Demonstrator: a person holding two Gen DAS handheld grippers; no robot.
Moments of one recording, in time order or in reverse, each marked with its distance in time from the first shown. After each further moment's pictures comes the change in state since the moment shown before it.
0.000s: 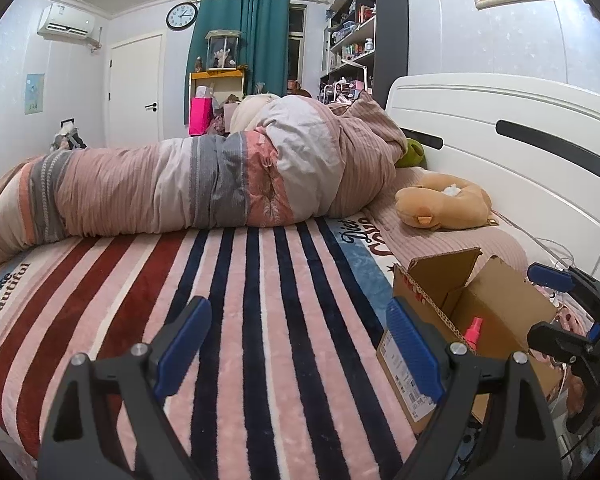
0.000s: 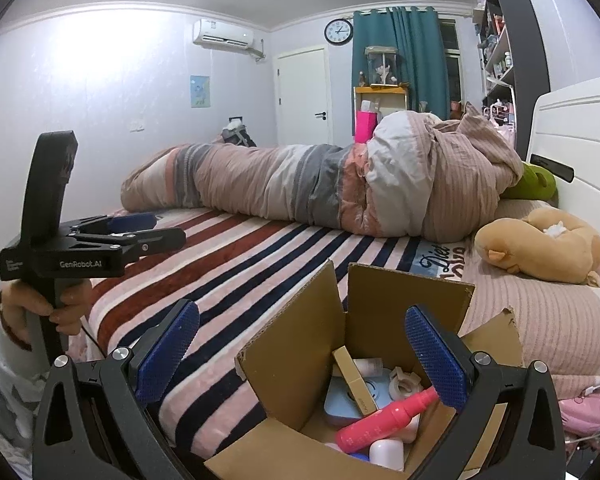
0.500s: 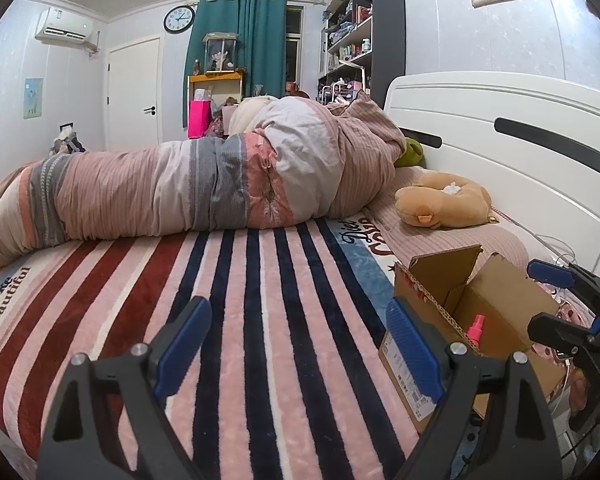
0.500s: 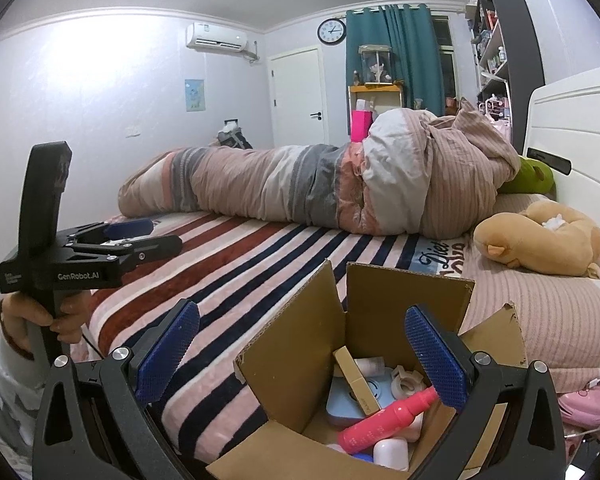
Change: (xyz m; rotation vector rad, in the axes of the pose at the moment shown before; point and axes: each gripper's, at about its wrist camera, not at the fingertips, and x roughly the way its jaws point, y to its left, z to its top) left arm -0.001 -0.004 -0.001 0.006 -0.007 0.005; right arm 0.001 -0.001 0.000 0.025 -0.002 -0.006
